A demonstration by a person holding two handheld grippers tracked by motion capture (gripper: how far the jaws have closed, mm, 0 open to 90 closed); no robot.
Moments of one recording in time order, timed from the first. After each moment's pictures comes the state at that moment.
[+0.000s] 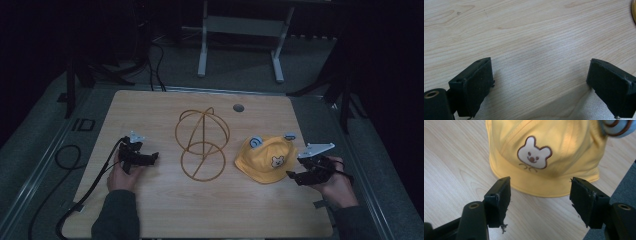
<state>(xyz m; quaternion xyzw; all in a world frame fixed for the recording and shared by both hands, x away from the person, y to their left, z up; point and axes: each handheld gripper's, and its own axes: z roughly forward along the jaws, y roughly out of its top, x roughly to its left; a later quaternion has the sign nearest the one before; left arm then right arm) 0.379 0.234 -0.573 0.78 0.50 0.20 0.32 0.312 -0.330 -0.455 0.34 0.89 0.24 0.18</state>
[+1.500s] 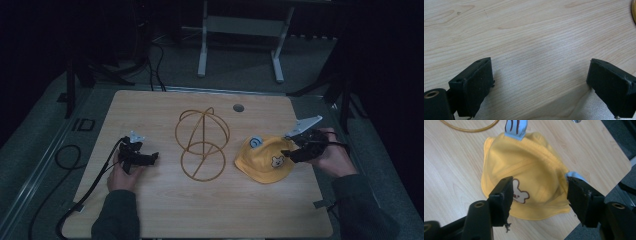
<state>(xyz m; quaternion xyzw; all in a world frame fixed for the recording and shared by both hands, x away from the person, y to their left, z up) 0.379 0.234 -0.573 0.78 0.50 0.20 0.32 0.356 -0.298 -0.399 0.25 0.93 0.20 0.20</state>
